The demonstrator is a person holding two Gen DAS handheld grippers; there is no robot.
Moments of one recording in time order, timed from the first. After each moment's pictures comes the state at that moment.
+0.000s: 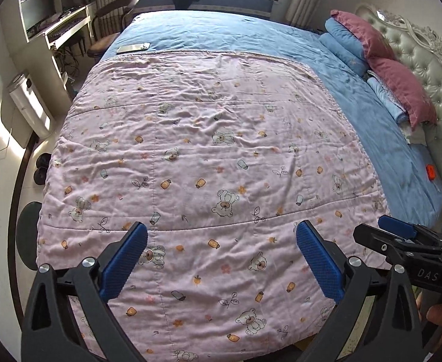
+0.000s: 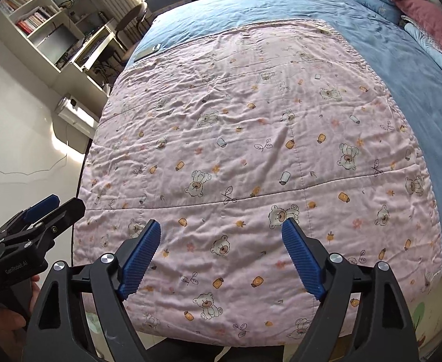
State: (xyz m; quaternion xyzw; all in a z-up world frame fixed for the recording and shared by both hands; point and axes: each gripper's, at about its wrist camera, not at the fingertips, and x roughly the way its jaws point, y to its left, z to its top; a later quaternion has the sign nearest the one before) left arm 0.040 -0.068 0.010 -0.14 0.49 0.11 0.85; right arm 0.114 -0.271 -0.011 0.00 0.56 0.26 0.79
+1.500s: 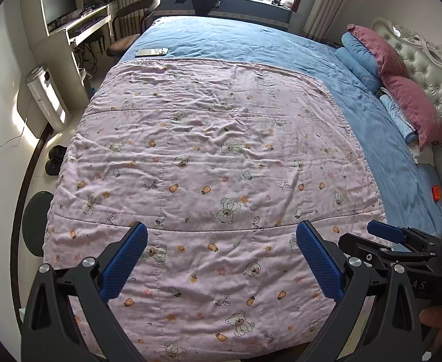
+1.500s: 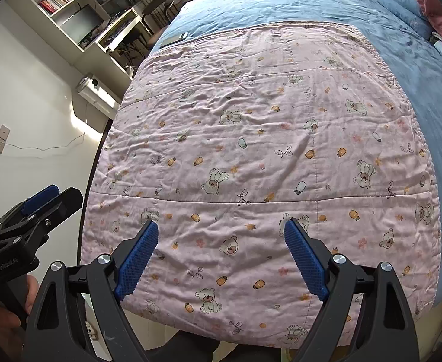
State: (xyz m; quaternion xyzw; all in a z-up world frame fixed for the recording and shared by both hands) left arm 0.036 -0.075 0.036 -0.16 0.48 0.15 0.85; right arm 0.127 -0.262 -0.003 -0.01 0.57 0.32 0.76
